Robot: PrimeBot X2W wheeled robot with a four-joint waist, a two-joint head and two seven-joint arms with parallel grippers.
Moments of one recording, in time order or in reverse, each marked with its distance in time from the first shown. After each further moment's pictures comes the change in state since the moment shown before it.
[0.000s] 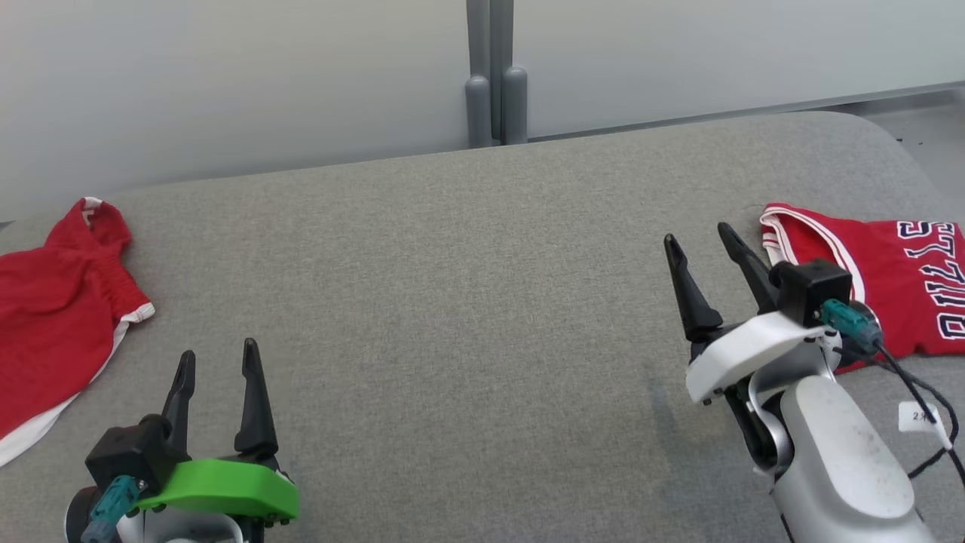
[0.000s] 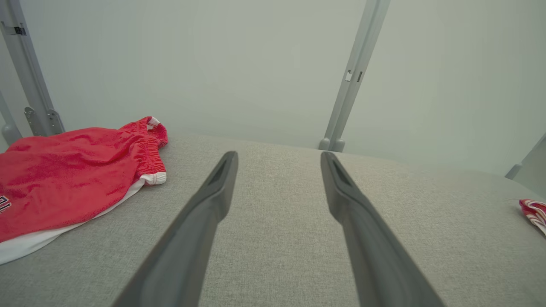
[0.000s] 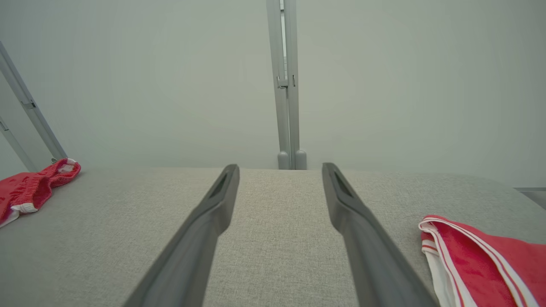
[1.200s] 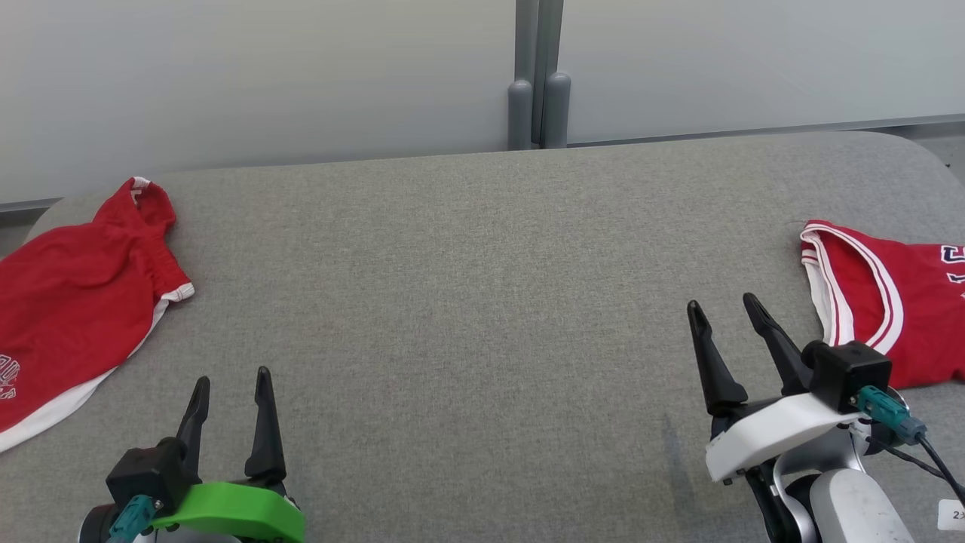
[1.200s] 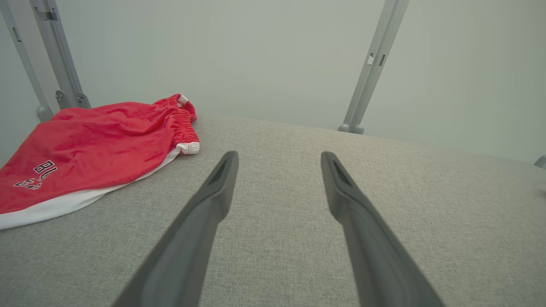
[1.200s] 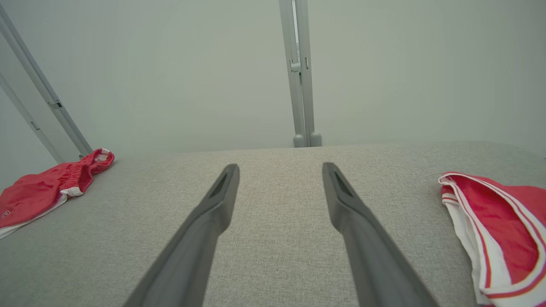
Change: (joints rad) left arm 0.047 -0.076 0.072 0.102 0.095 -0.123 -0.003; right arm 0.316 0.076 -0.100 -0.357 -0.043 0.000 0.116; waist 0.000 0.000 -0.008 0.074
